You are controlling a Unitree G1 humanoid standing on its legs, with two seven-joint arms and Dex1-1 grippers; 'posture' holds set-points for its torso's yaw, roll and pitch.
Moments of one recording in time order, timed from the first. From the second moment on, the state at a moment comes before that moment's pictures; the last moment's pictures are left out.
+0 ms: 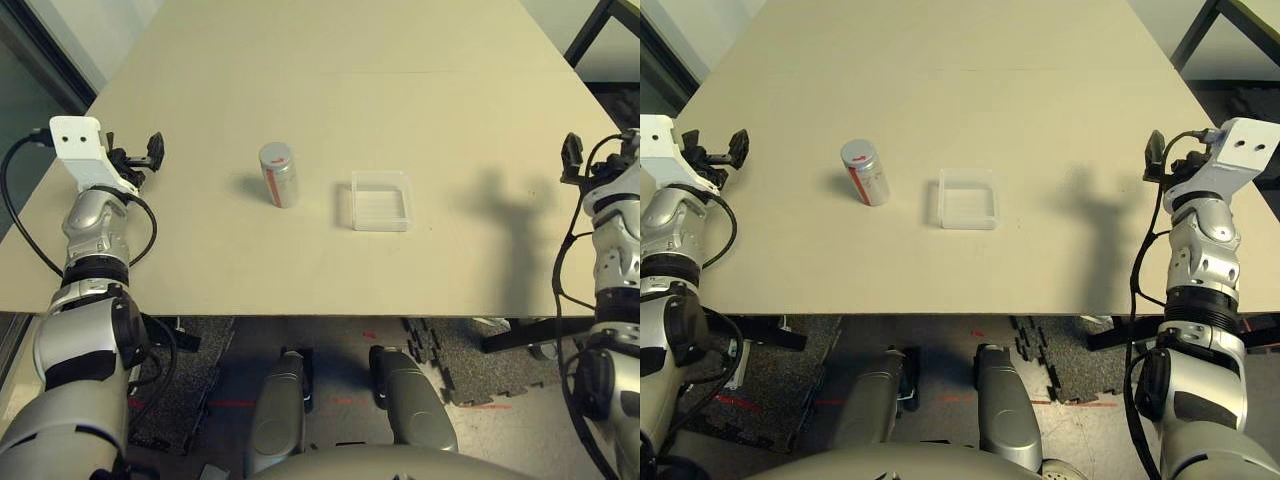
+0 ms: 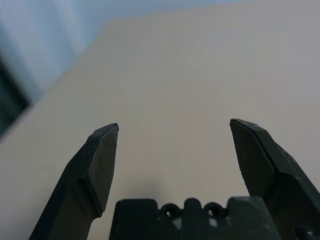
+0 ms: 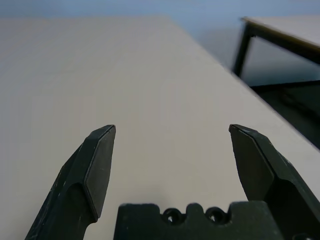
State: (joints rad) left arm -0.84 0.63 0.34 1.14 -0.21 -0.27 -0.57; right arm -0.55 -0.58 -0.41 0.50 0.30 0.11 0.29
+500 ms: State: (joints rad) left arm -0.55 0.69 0.25 0.45 -0.39 0.30 -1.02; right arm -0.52 -0.65 -0.19 0.08 0.41 0.57 0.62
